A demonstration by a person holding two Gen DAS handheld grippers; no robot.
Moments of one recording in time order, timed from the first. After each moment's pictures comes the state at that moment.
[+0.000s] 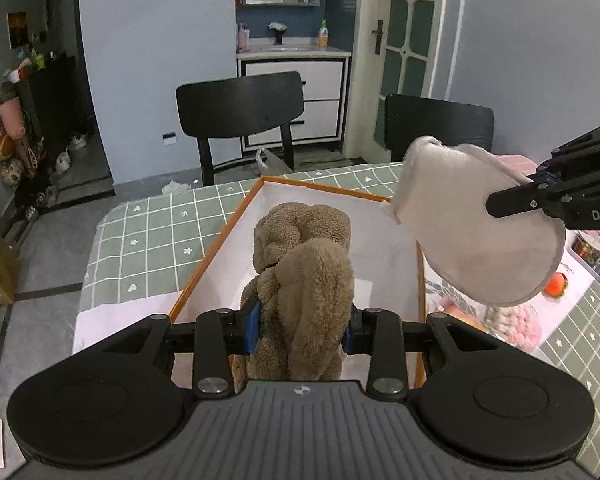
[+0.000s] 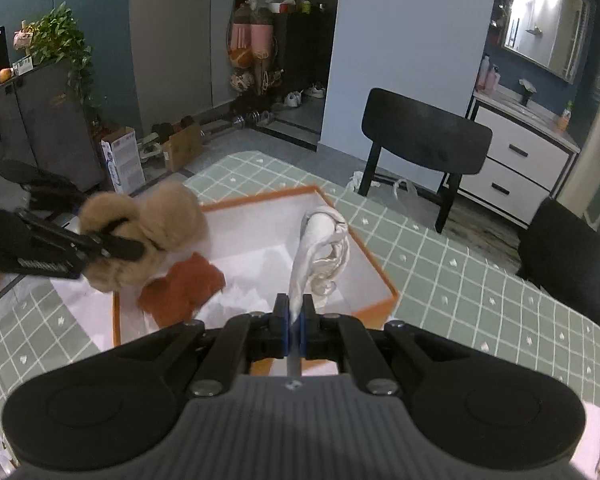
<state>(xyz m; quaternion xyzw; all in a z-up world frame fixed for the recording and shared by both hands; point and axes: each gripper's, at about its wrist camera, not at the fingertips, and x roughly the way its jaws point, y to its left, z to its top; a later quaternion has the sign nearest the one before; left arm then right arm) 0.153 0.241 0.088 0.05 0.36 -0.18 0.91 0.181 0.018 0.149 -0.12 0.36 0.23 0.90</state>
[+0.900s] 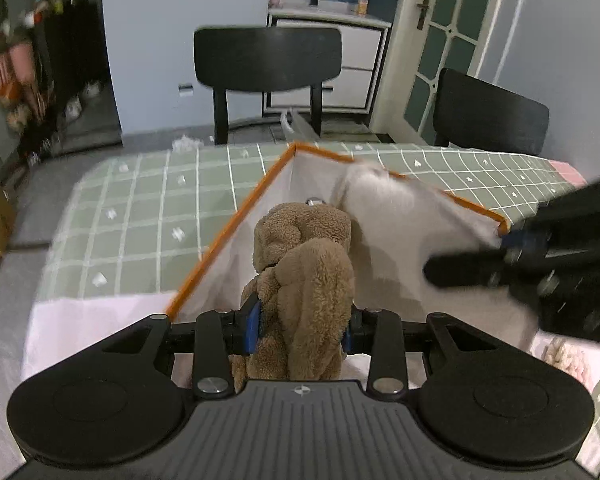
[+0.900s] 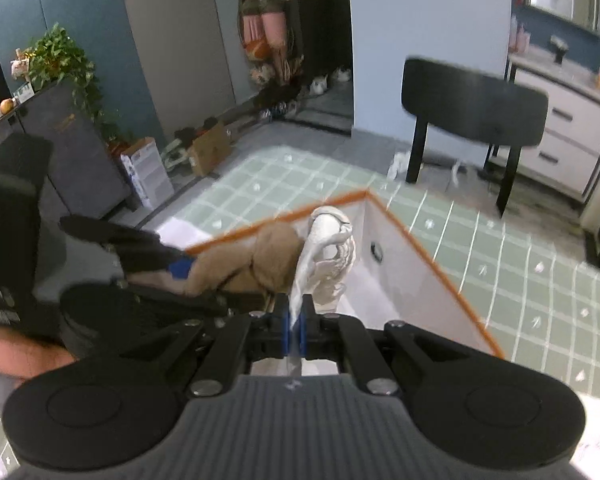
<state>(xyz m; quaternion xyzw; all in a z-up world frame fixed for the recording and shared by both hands) 0.244 0.229 0.031 0.01 0.42 -0.14 0.89 0.281 0.078 0.077 -0.05 0.41 0.27 0.87</state>
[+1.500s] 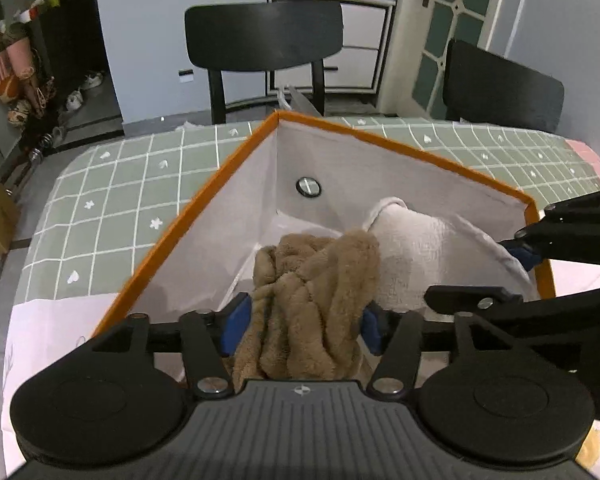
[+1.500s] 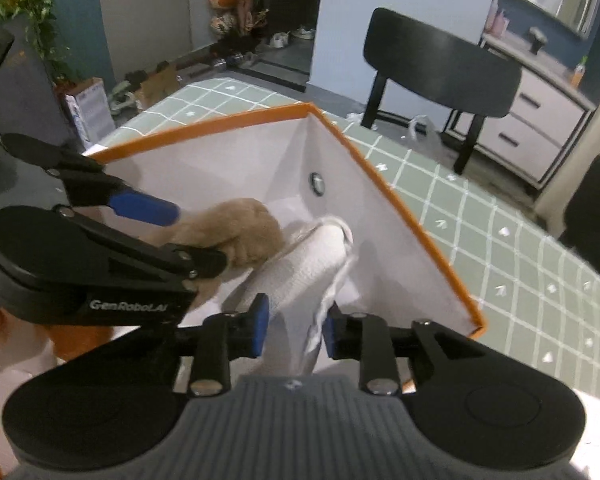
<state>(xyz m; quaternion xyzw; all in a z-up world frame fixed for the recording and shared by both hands) 0.255 0.202 0.012 0.03 0.44 -0.13 0.89 0.296 0.077 0.022 -0.15 0.44 0.19 0.87</state>
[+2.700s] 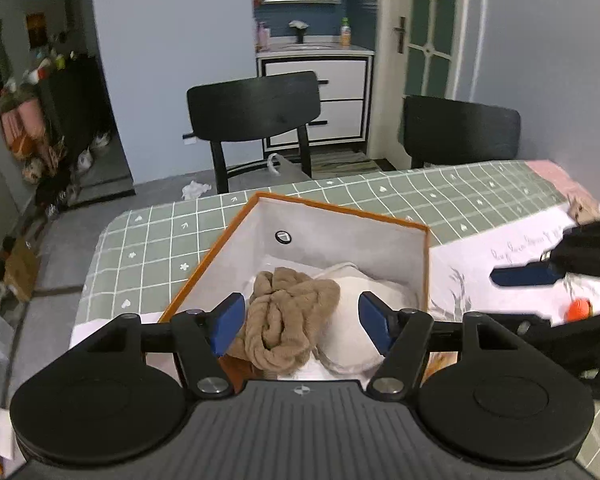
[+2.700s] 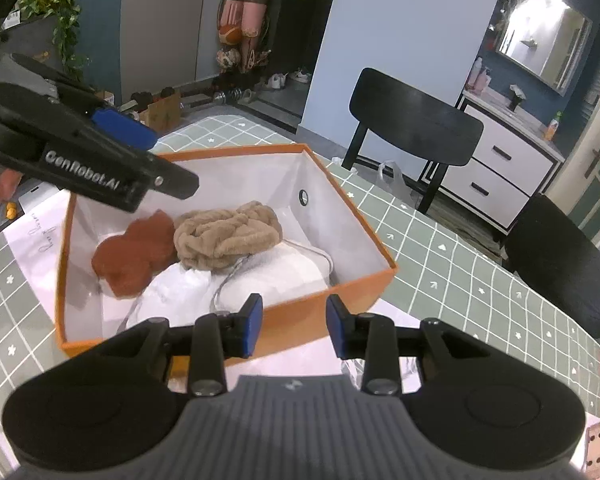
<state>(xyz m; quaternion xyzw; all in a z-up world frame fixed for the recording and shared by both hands) 0.167 0.187 0.099 0.07 0.36 -0.13 0.92 0.168 0.031 0.093 -0.18 0.36 0.20 0.89</state>
